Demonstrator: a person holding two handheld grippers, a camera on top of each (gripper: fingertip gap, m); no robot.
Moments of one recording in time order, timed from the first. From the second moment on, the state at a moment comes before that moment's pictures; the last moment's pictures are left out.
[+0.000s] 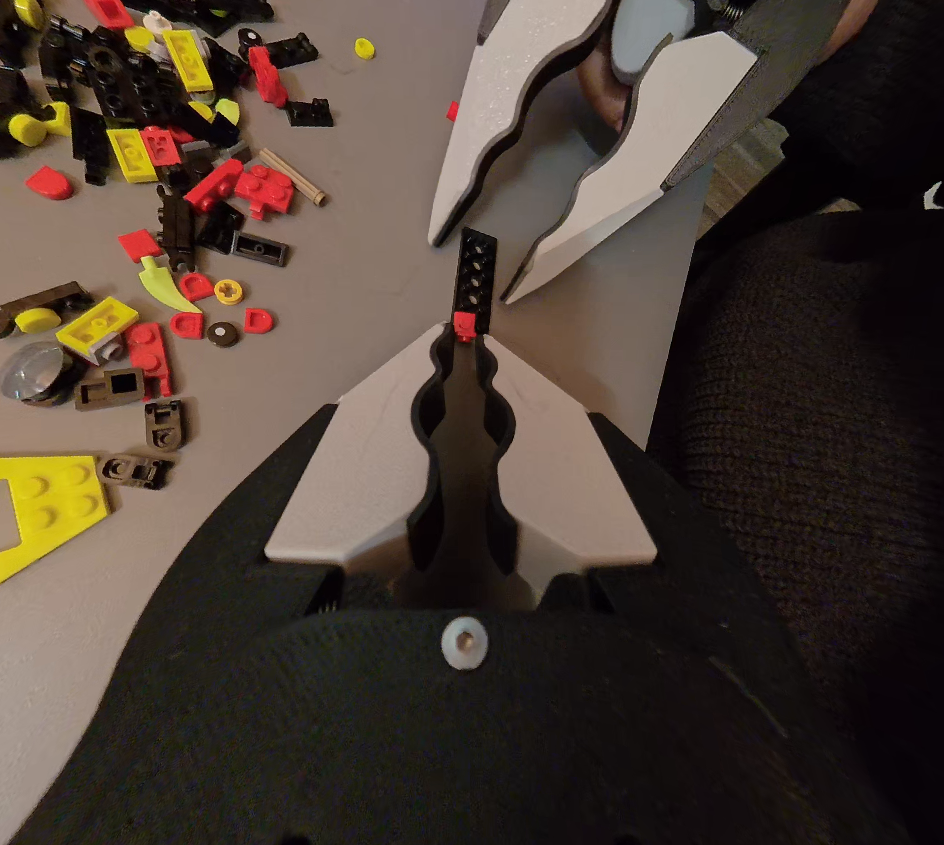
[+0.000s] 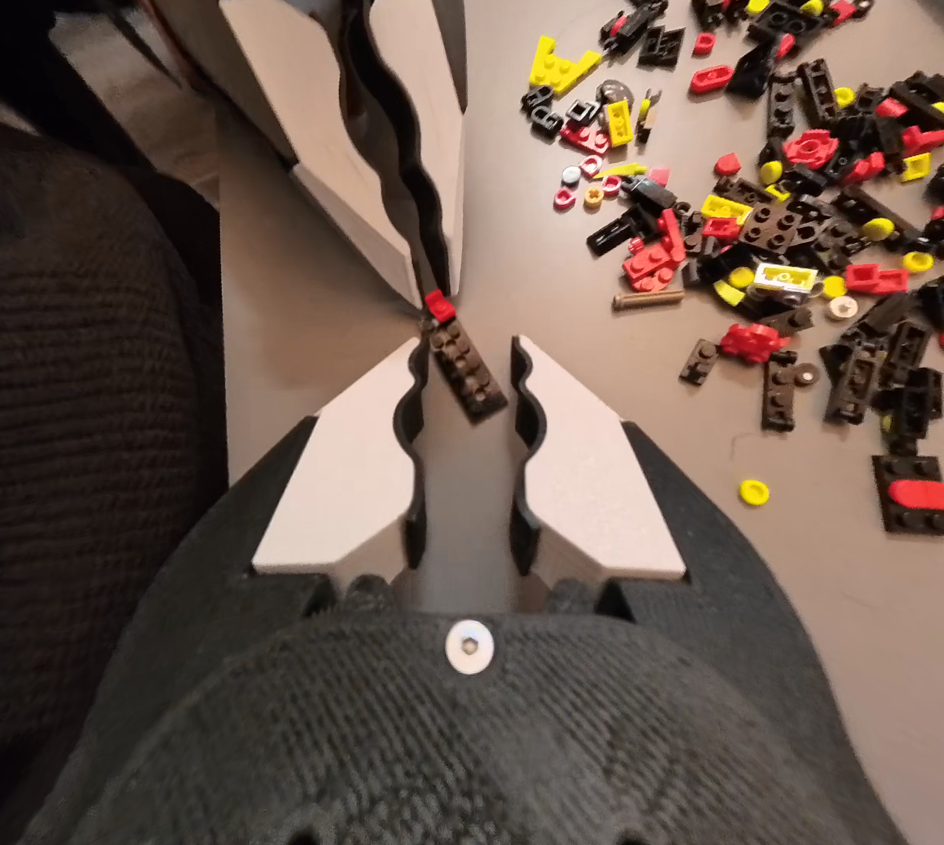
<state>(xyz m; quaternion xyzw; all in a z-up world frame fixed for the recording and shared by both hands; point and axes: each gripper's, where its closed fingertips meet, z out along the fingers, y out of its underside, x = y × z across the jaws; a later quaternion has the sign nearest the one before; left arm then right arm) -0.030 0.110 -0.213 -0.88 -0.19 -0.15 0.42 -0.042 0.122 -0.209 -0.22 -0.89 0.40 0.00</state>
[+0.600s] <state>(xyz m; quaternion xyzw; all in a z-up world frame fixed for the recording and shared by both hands) -0.029 0.111 -0.213 -0.88 -0.18 -0.14 0.42 -0.052 0.114 -0.212 -0.26 -0.88 0.40 0.00</state>
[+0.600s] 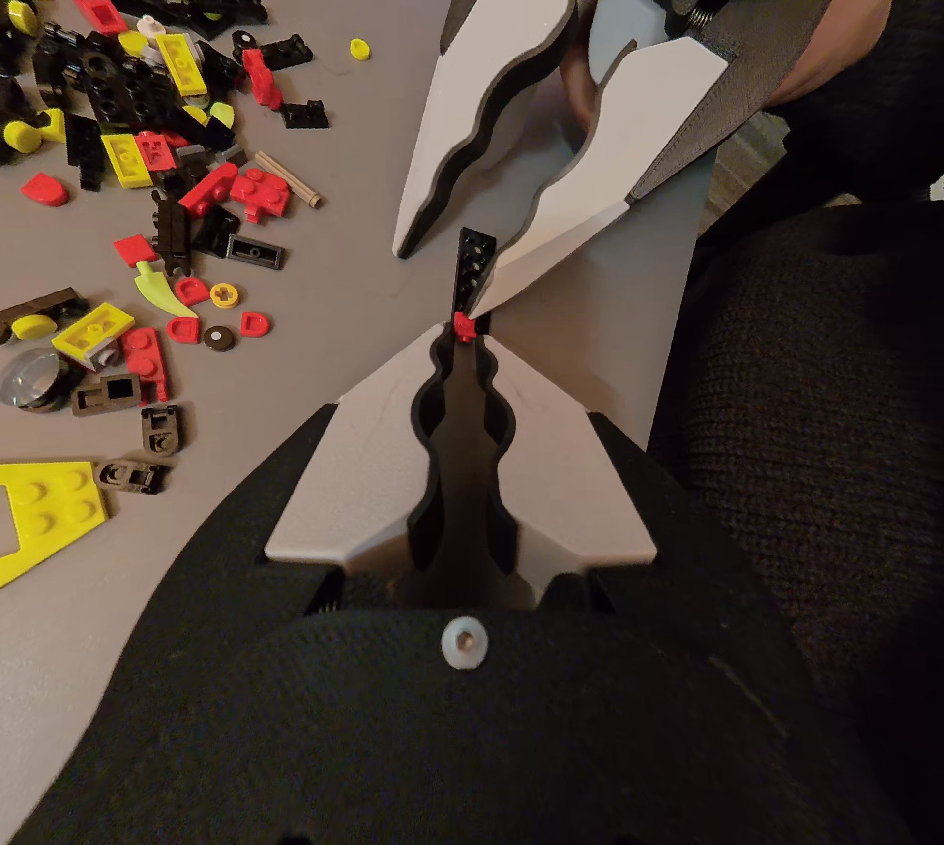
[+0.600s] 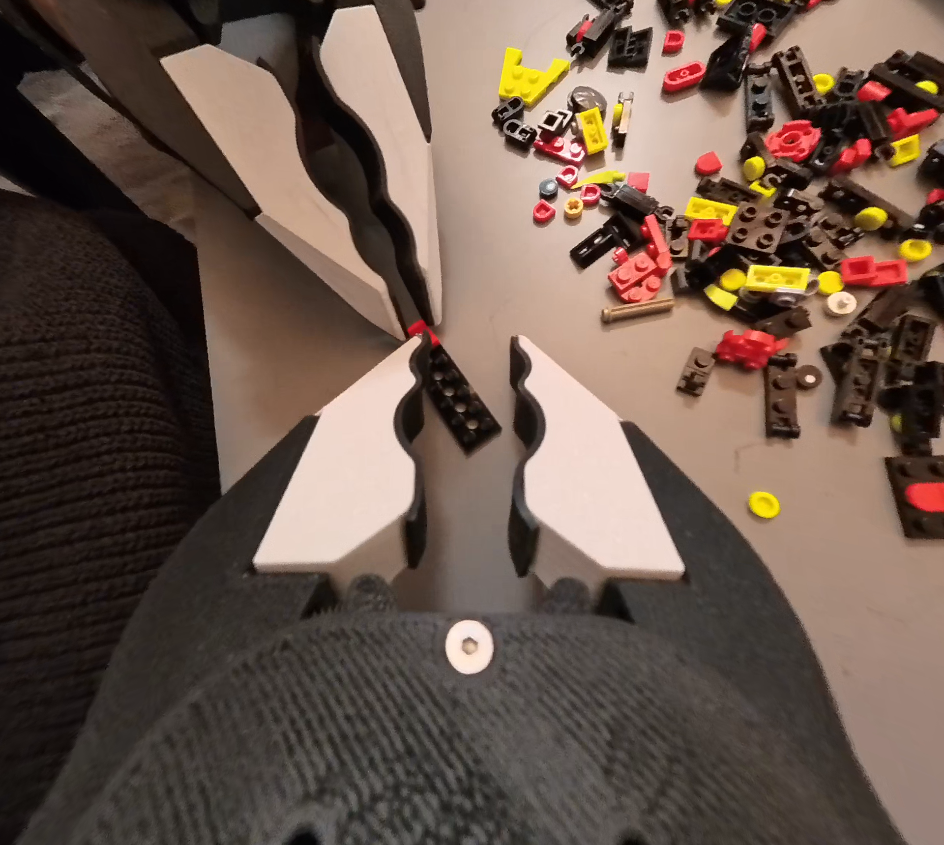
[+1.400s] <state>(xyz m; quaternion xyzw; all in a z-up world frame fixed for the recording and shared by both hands) -0.031 0.112 -0.212 -0.88 -0.18 -0.14 0.42 -0.040 0.110 -0.201 -0.20 -0.89 0.40 0.02</state>
